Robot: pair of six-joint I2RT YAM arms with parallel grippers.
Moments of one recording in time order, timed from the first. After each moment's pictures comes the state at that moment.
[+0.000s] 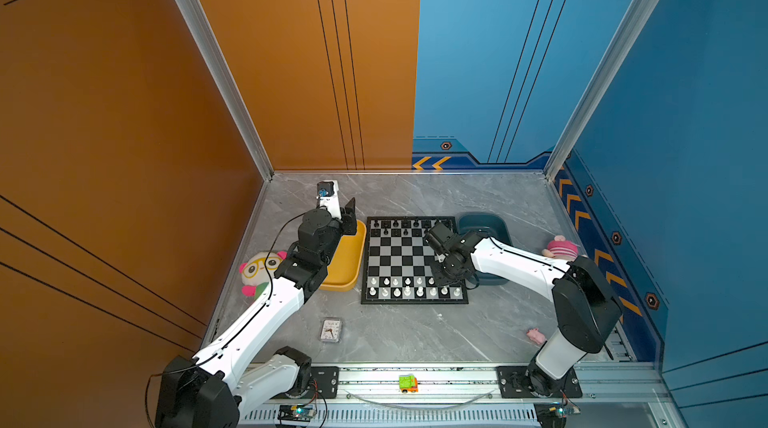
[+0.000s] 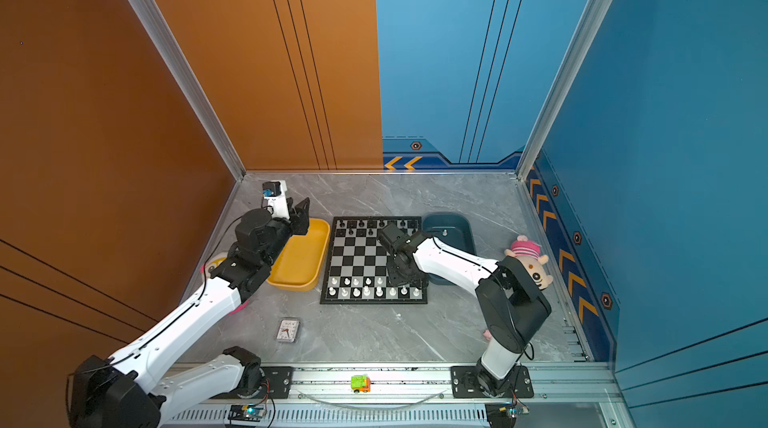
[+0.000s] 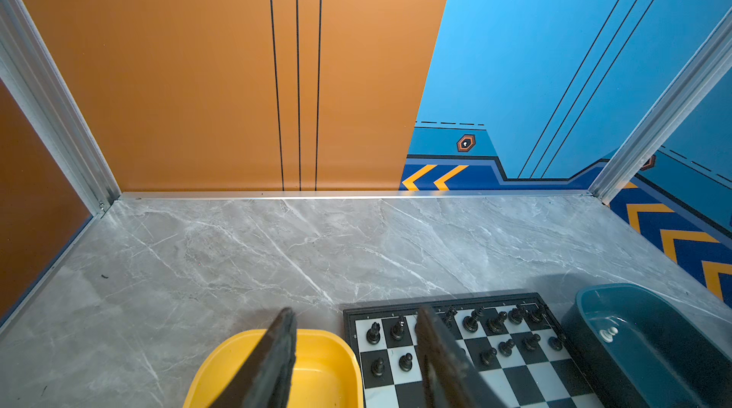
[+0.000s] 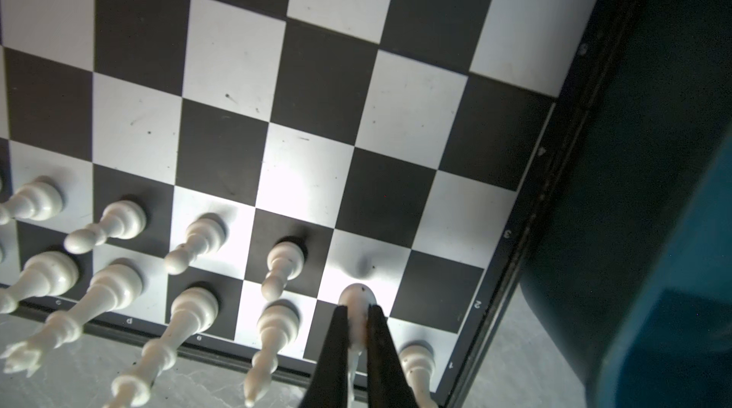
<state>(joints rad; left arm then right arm) -0.39 1.07 0.79 0.12 -0.24 -0.18 0.73 1.68 1.15 -0.83 0.07 0.47</state>
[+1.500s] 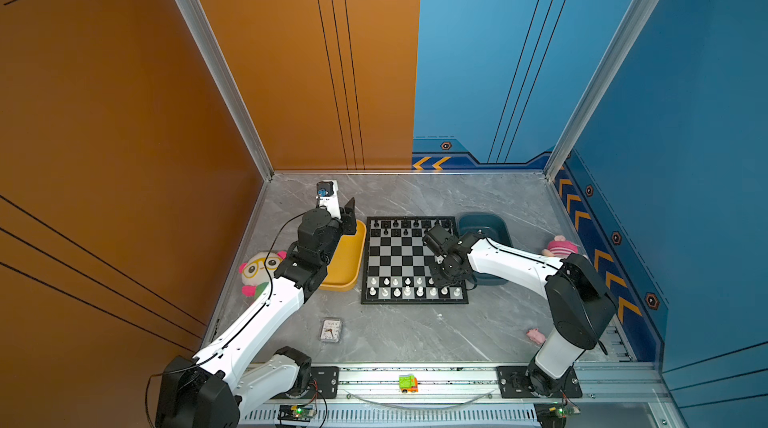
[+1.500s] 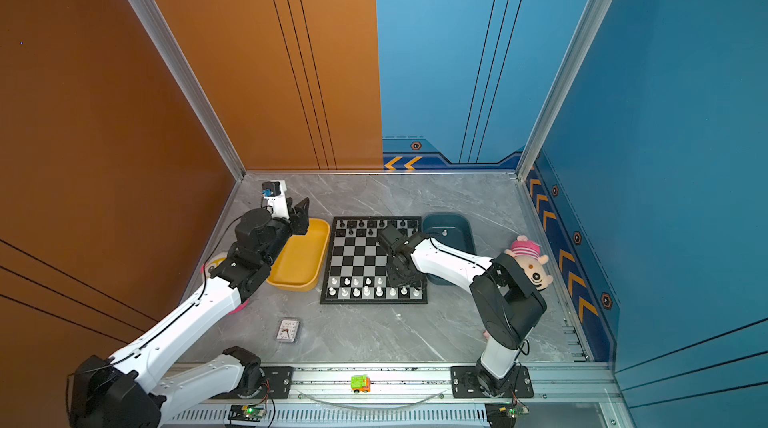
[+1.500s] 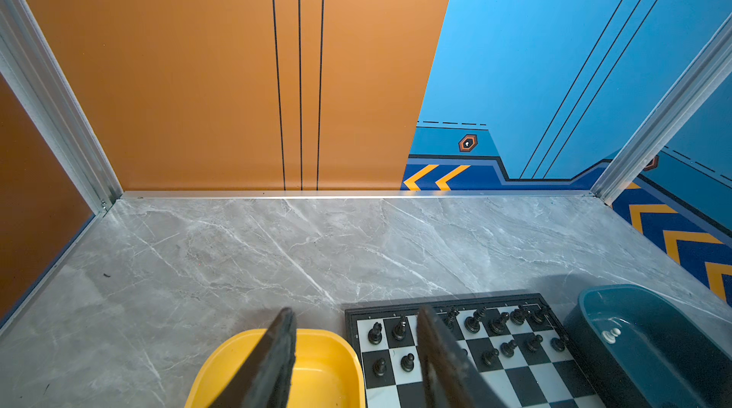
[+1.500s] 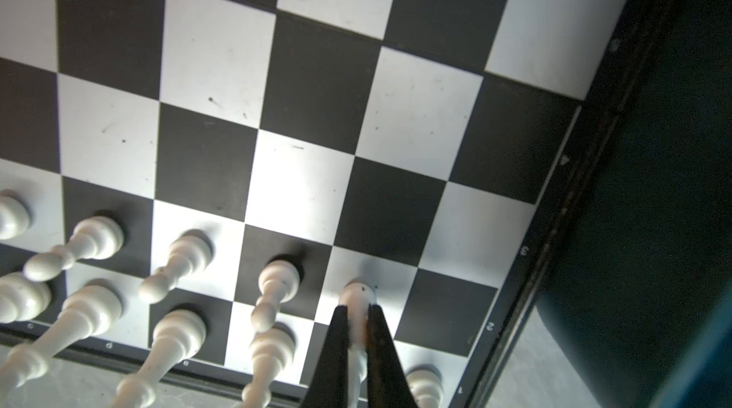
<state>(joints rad) -0.39 1.07 0.79 0.12 -0.23 -0.18 0.73 1.71 1.14 -0.79 0.07 0.48</state>
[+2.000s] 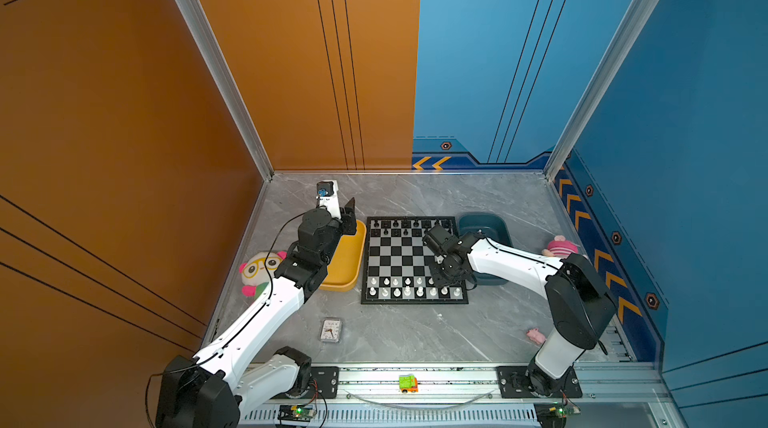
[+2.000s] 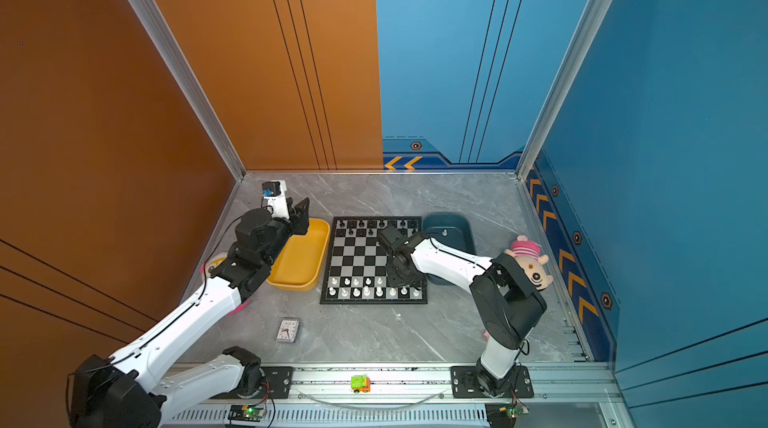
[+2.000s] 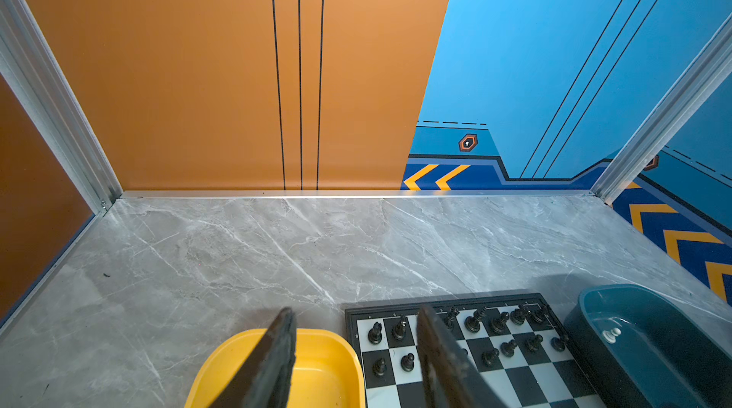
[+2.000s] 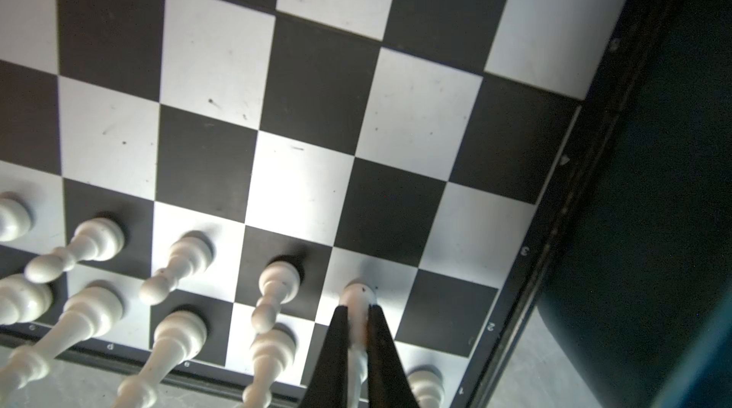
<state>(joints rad) -0.39 1.08 0.79 0.13 -0.23 -0.18 0.73 1.71 1.14 -0.79 0.07 0.48</state>
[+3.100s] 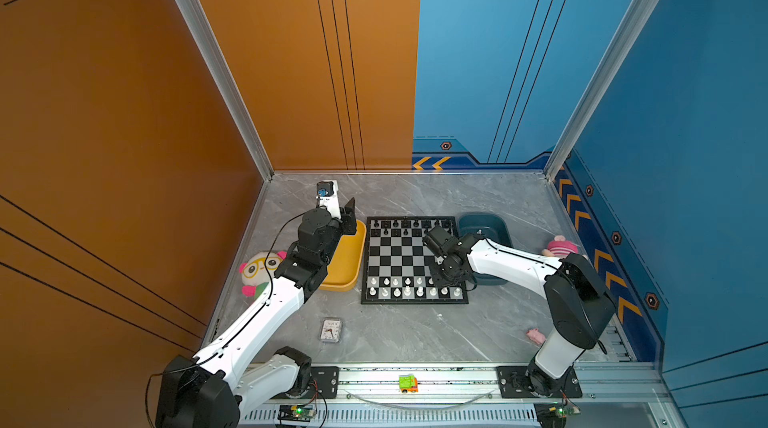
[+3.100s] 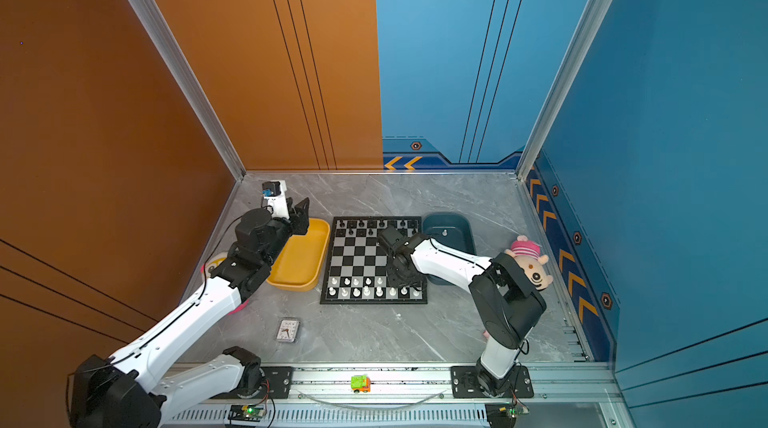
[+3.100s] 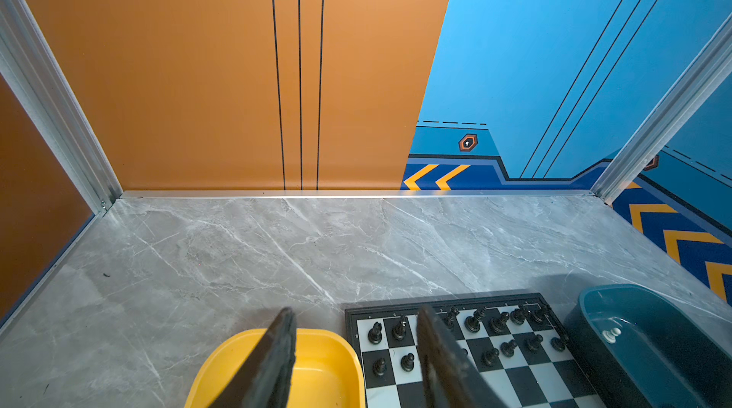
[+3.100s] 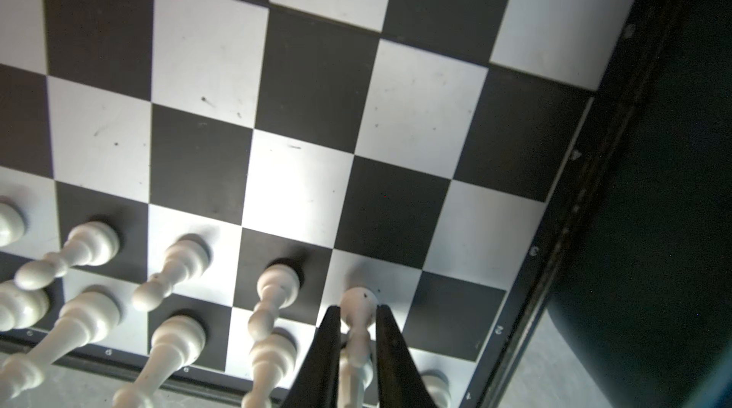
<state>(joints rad) -0.39 1.08 0.79 0.13 -0.23 -0.18 0.73 1.71 1.13 -0.78 0.06 0.50</state>
